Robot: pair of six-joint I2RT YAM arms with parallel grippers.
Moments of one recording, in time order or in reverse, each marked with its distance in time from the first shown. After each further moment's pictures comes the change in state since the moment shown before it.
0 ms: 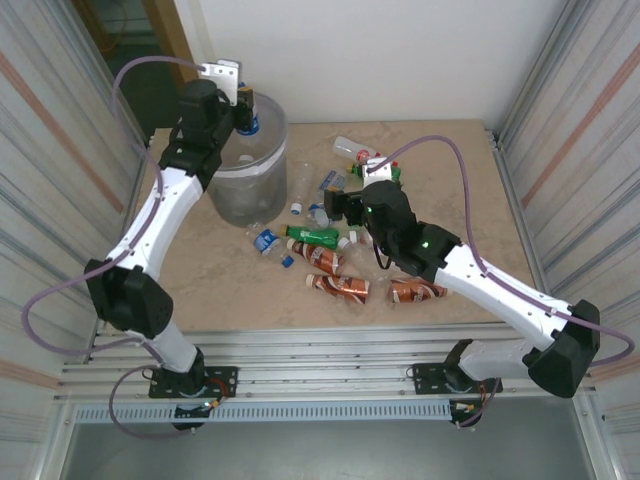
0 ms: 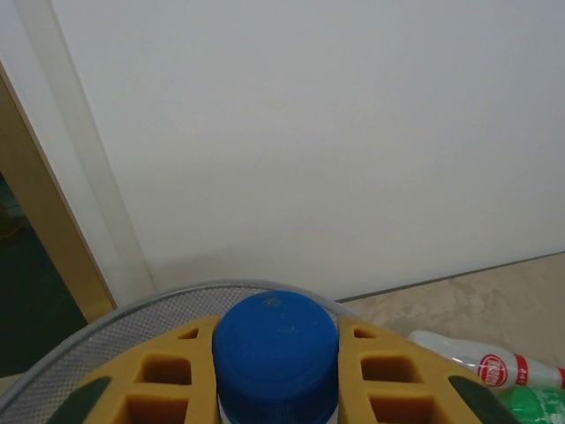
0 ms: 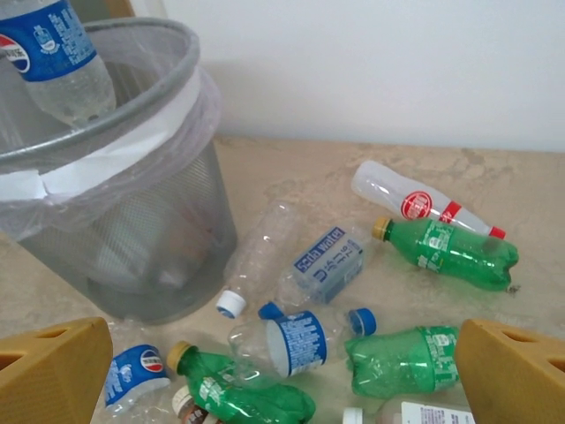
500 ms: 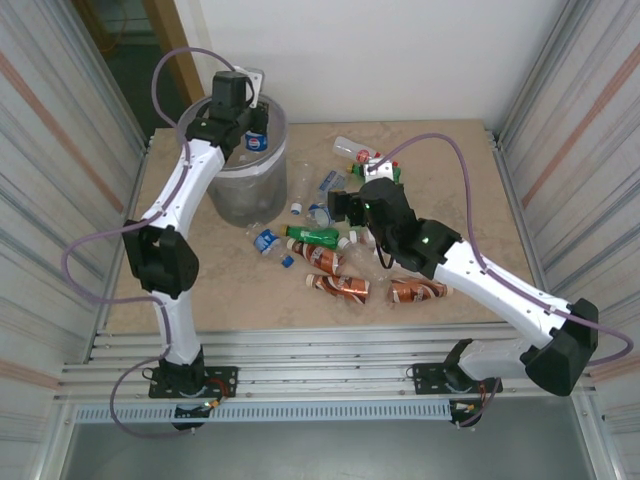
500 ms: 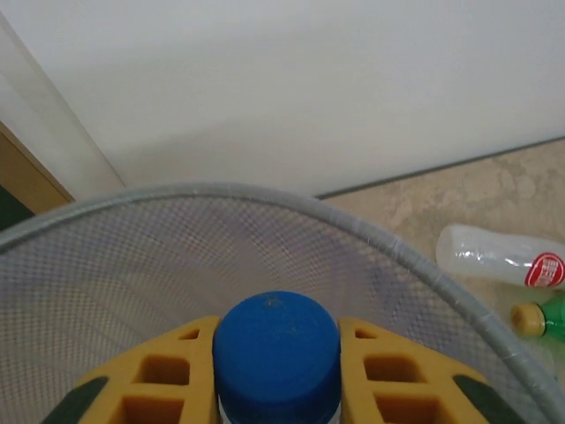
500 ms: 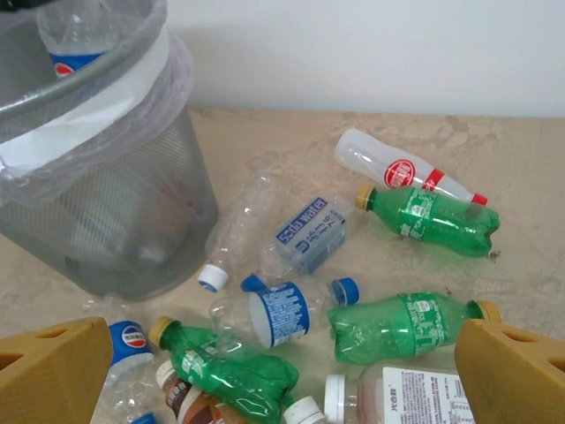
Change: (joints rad) left arm 0.000 0.317 0.340 -0.356 -0.001 -0.001; right arm -0.015 0.019 0.037 -0.094 -0.001 0.029
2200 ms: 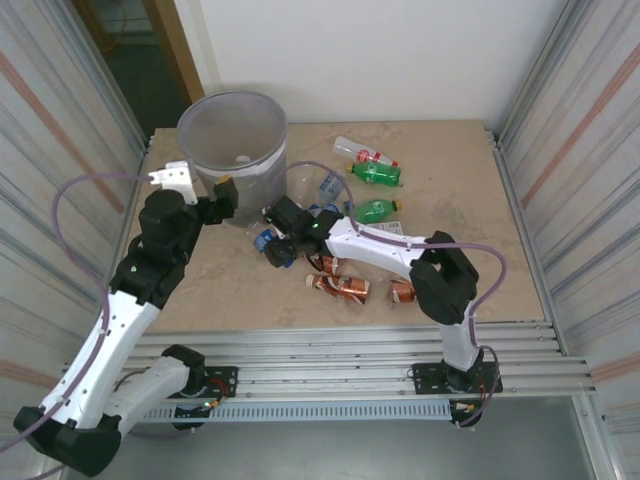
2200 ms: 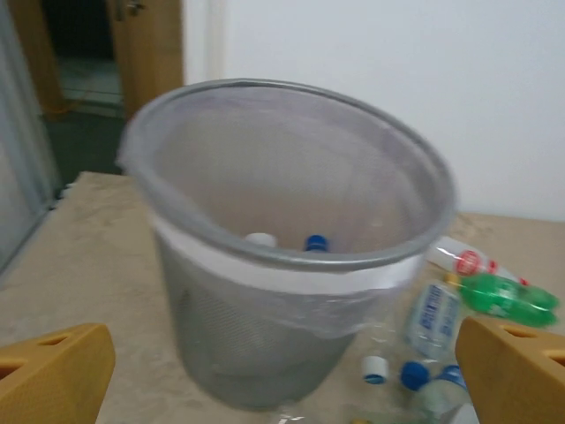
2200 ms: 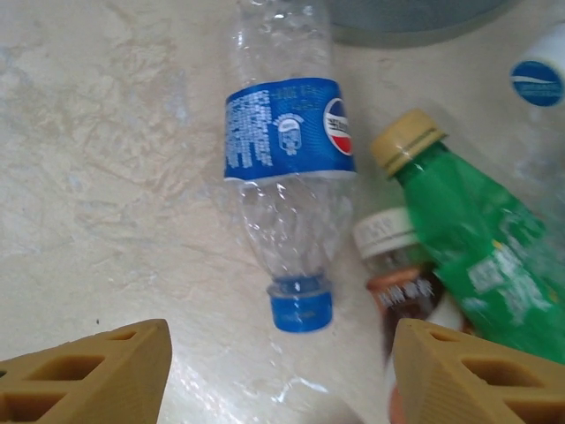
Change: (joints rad) left arm -0.080 -1.129 -1.088 0.201 -0.247 -0.290; right arm 0.142 0.724 0.408 -0.202 -0.407 -0.120
